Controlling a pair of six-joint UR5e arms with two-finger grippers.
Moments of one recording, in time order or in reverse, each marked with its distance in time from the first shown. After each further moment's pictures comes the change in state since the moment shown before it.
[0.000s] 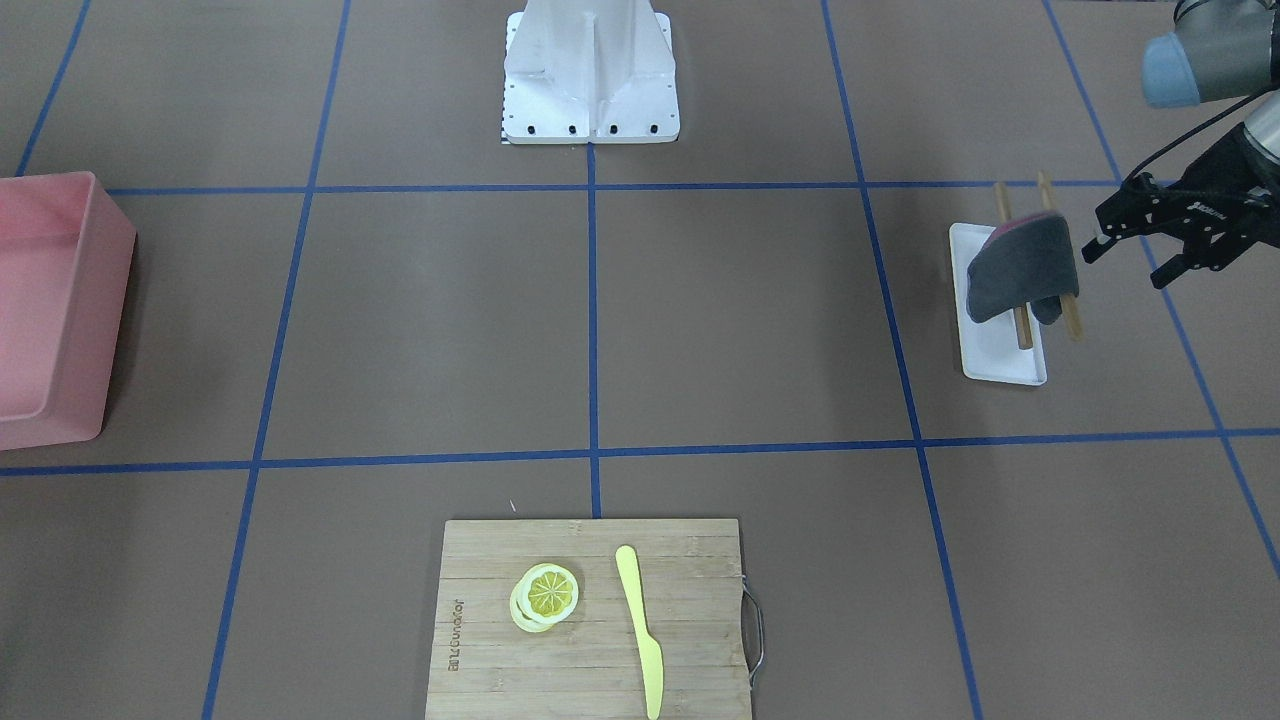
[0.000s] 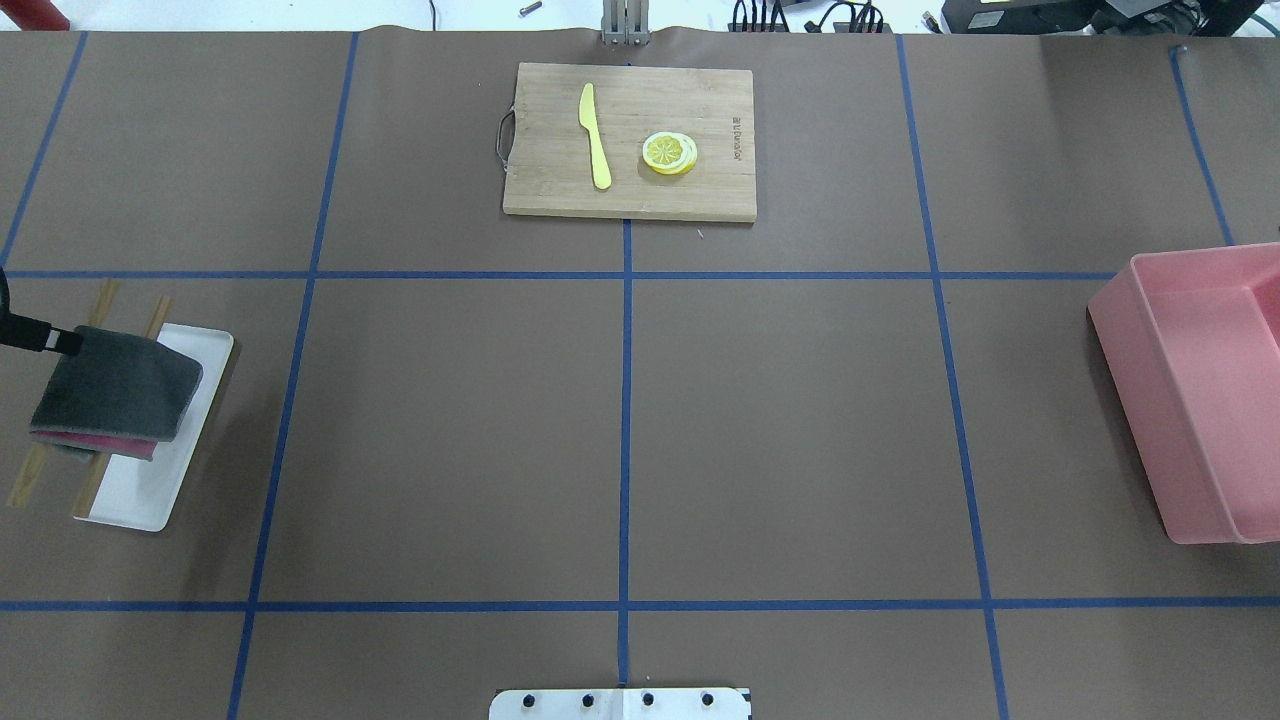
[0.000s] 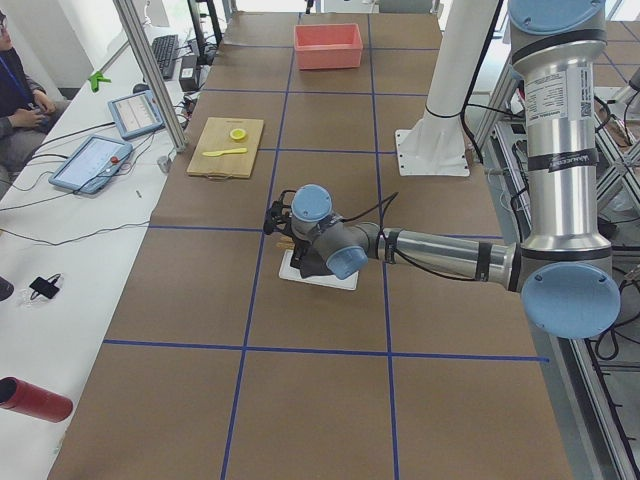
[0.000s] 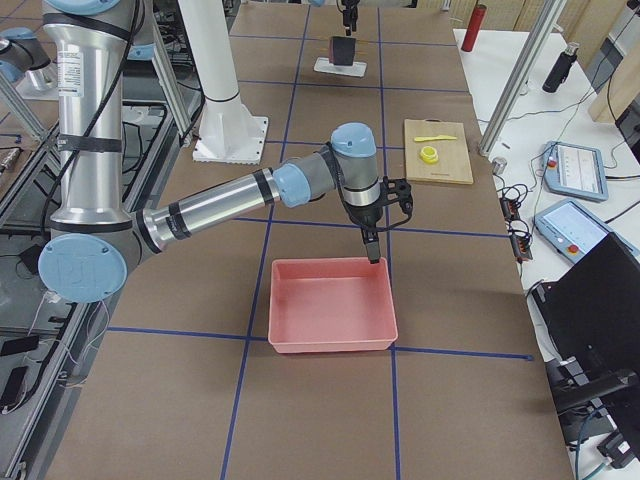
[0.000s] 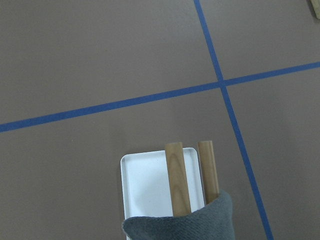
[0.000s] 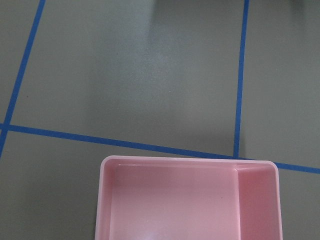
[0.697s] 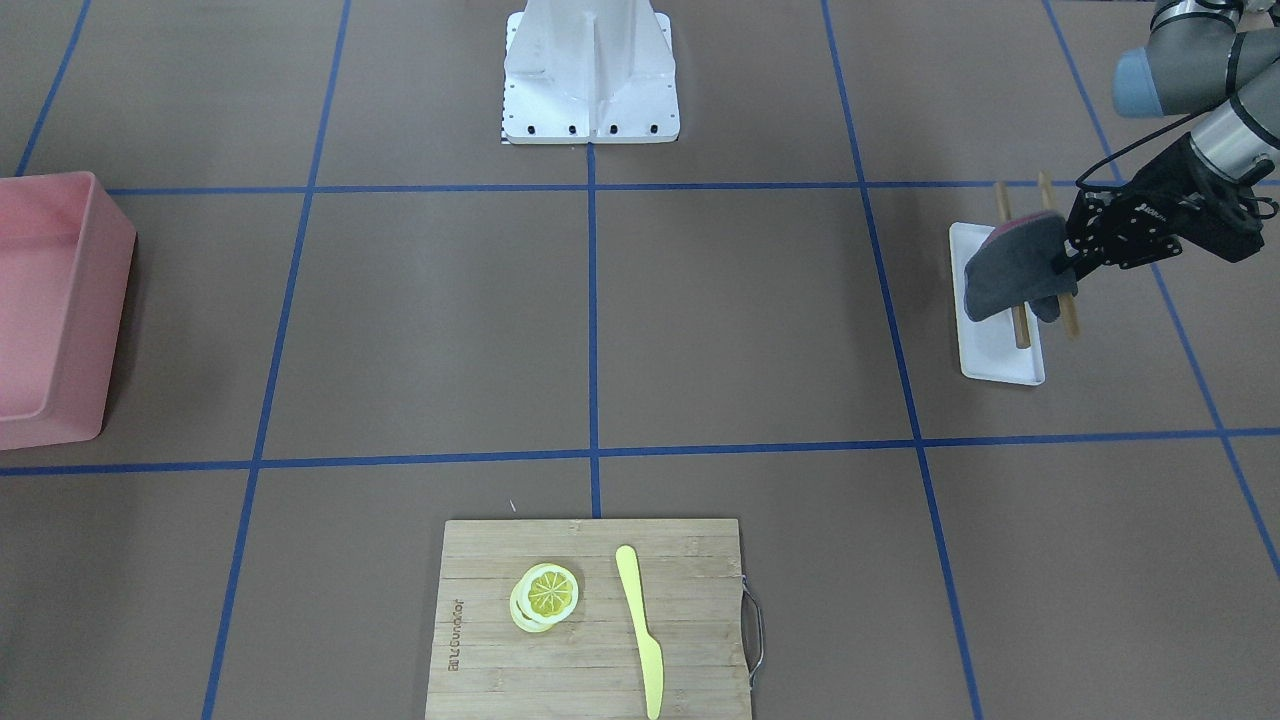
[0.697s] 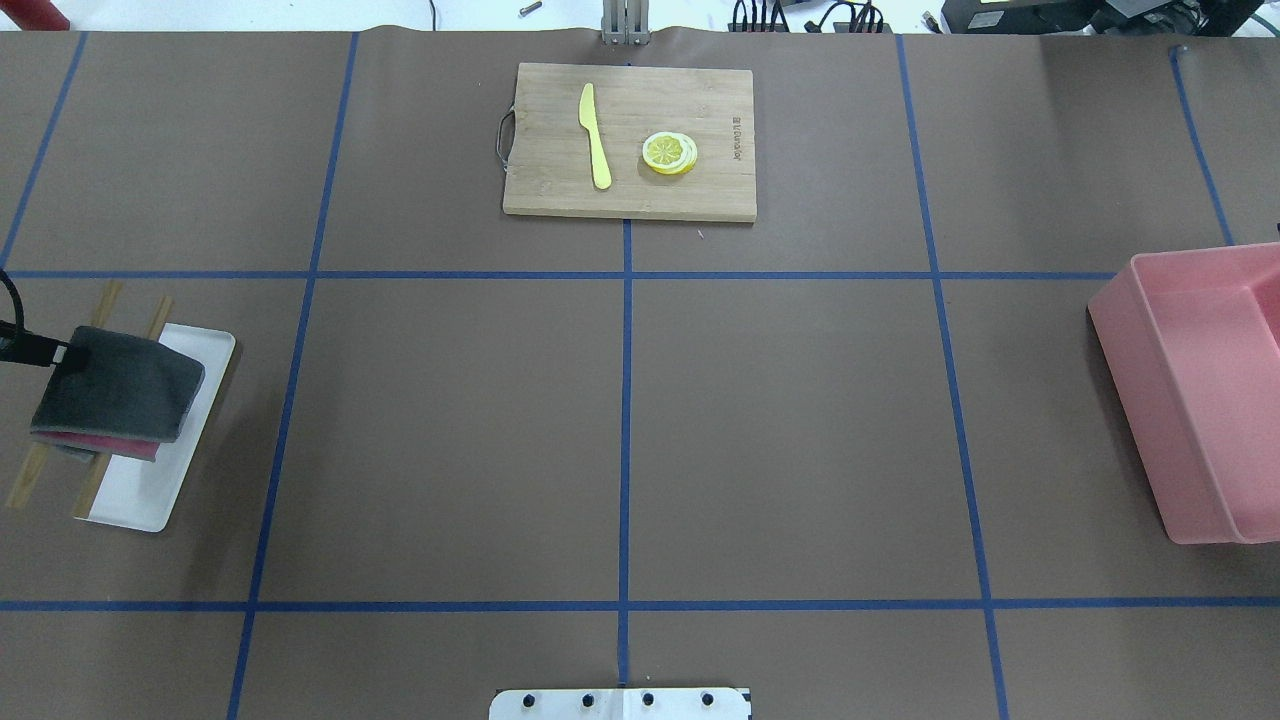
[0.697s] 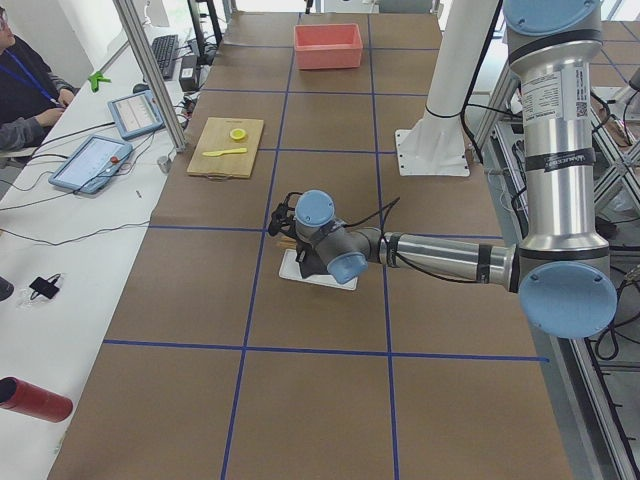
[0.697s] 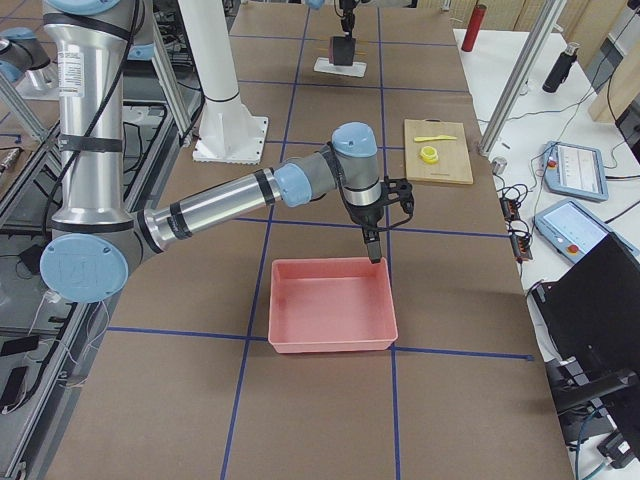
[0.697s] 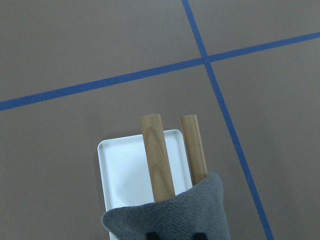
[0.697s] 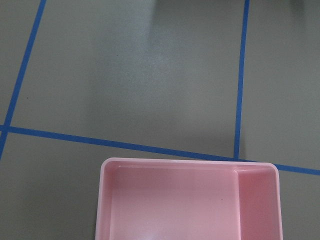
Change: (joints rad) left arm 0.021 0.003 0.018 -0.046 -0.005 -0.007; right arm 0.000 0.005 -0.004 0.000 -0.001 0.000
